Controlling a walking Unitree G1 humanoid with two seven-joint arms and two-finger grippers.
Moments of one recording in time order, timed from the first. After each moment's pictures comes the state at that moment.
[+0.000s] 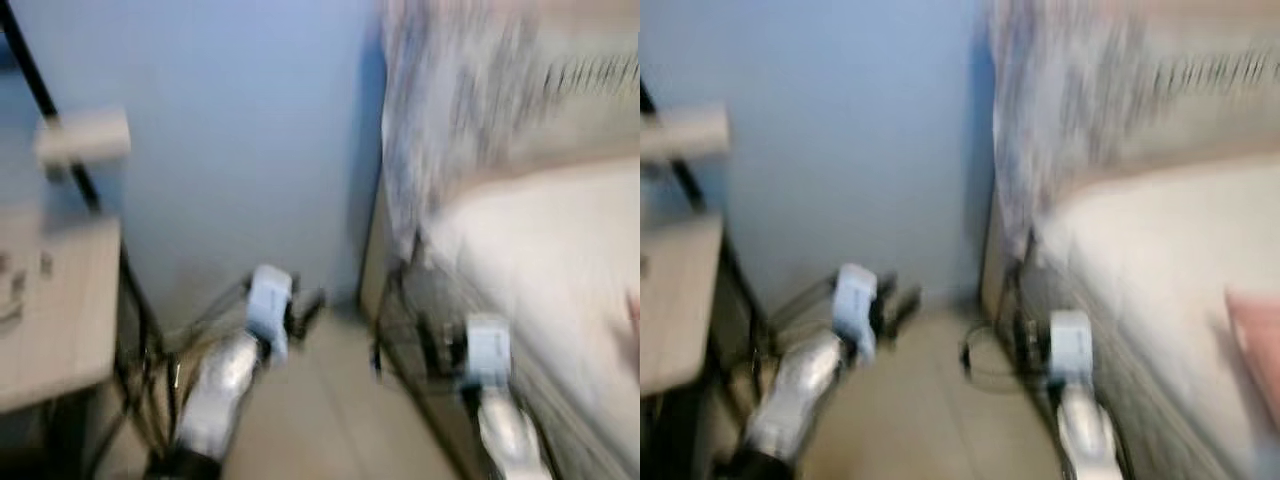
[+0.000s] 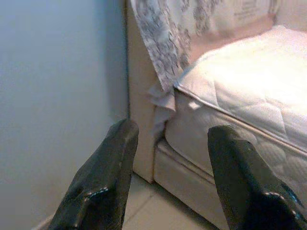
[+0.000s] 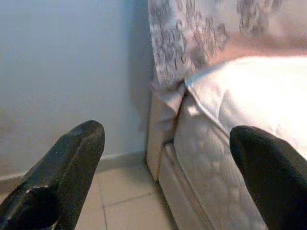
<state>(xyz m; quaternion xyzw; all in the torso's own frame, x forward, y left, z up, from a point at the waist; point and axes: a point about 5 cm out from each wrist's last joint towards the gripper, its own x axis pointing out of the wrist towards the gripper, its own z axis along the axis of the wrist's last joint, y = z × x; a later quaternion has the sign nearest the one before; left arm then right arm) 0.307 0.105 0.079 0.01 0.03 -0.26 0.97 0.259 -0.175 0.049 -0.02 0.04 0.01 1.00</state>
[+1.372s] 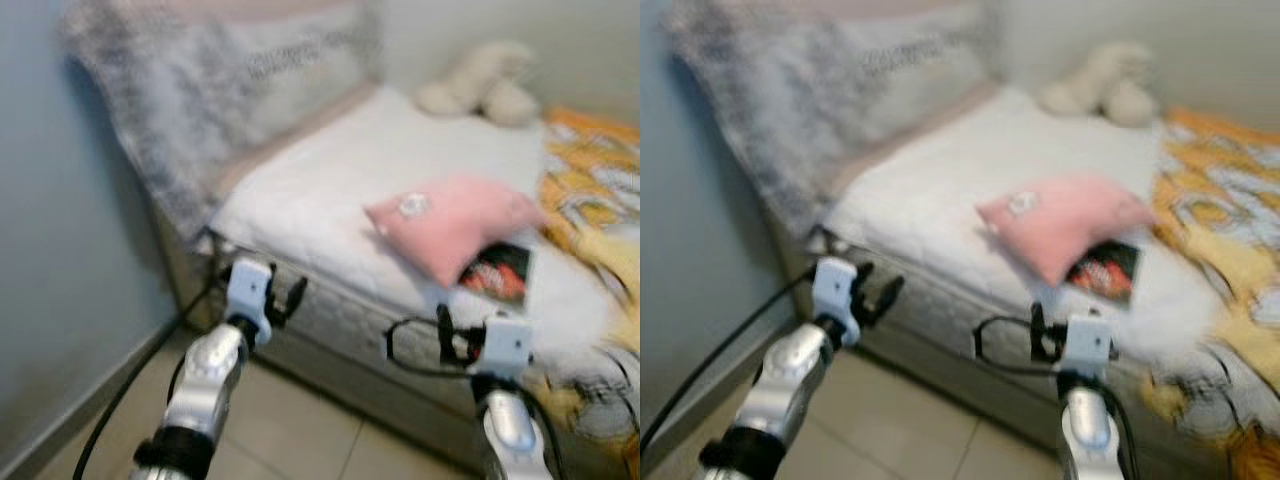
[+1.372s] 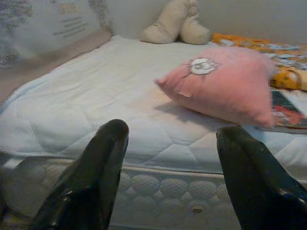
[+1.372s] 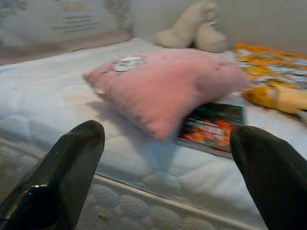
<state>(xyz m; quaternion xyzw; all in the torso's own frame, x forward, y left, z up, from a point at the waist) 0.320 0.121 0.087 0.01 0.01 -0.21 0.98 0.258 -0.186 0.060 -0.01 0.00 -0.08 1.00</state>
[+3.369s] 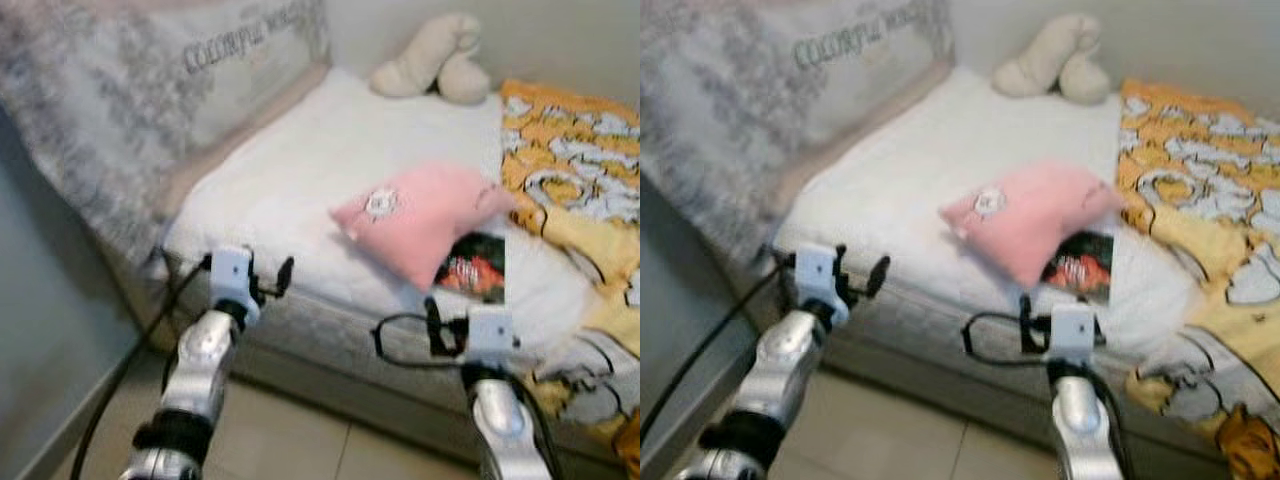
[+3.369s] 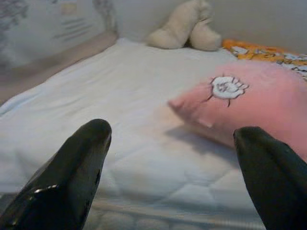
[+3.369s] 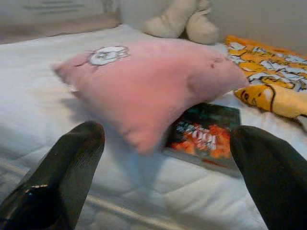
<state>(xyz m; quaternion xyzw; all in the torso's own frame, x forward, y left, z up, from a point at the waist) 0.333 0.133 0.097 -0.01 -0.01 -0.15 0.99 0.268 -0.177 0.062 -0.05 0.01 -0.04 1.00</state>
